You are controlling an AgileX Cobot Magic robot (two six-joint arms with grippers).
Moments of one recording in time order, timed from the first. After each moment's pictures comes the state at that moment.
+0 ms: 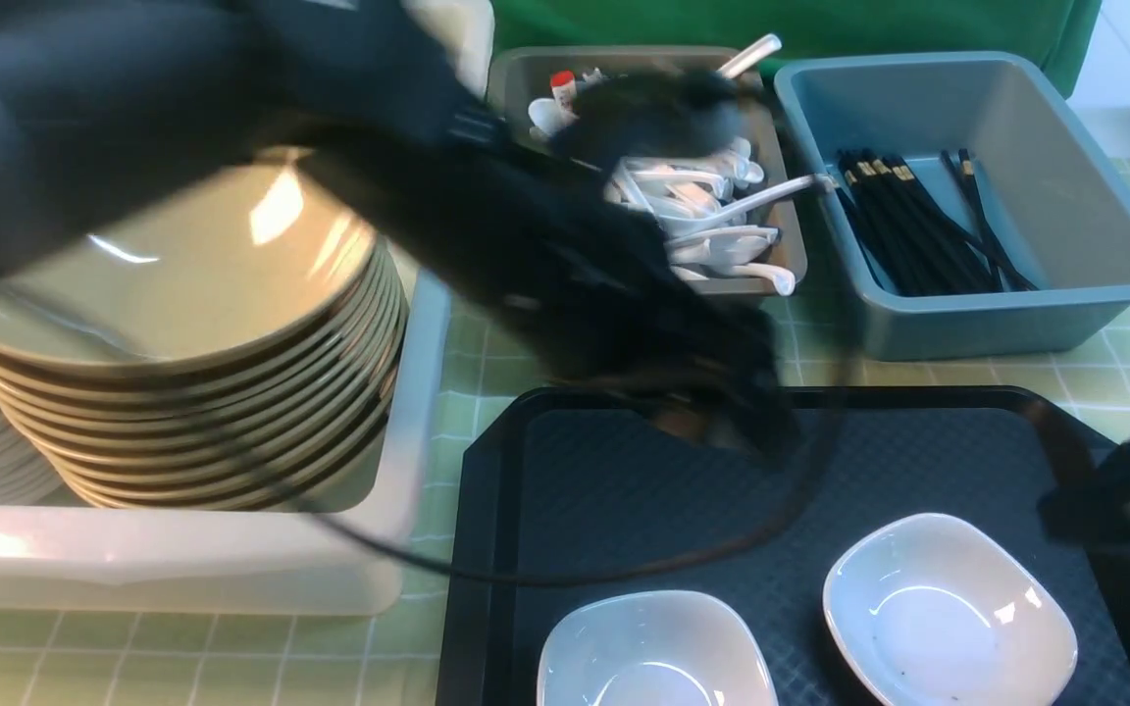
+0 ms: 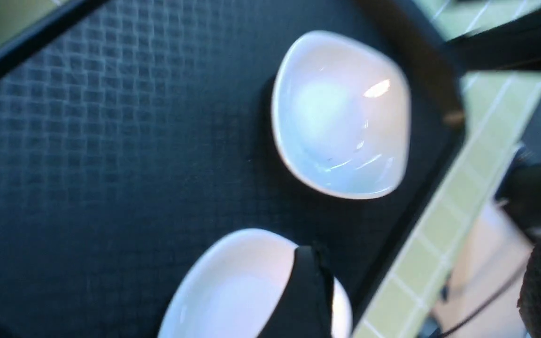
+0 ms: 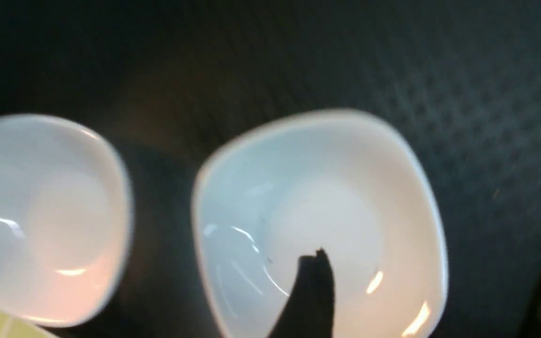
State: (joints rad) right arm -0.09 1.07 -0.77 0.49 0.80 -0.52; left arm -0.66 1.68 -1.46 -0.53 1.05 0.33
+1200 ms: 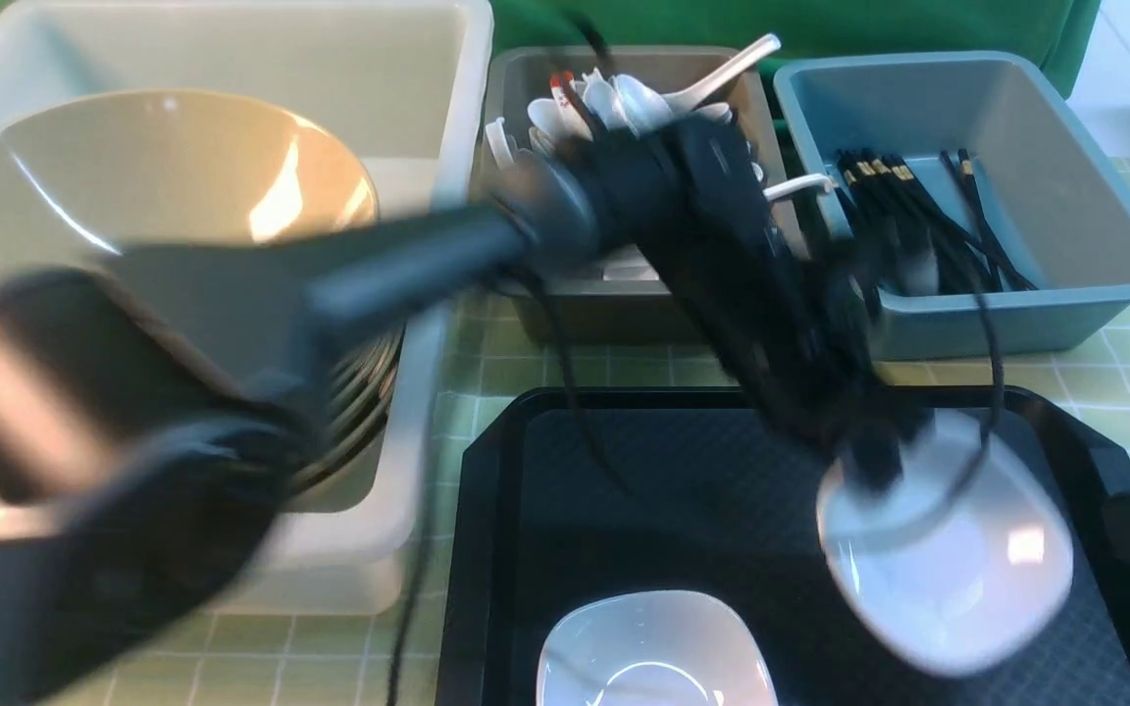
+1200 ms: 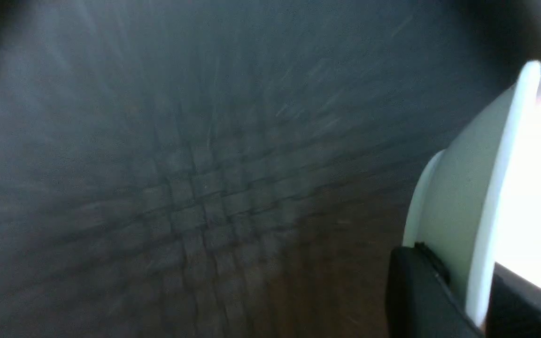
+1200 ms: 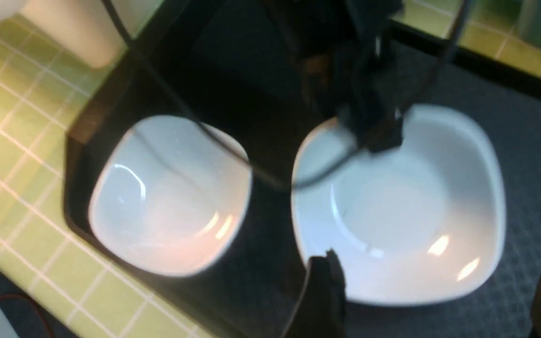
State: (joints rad) right arm 0.05 0.80 -0.87 0.47 0.95 -0.46; left arm -0.68 2.16 -1.88 -0.67 1.12 0.52
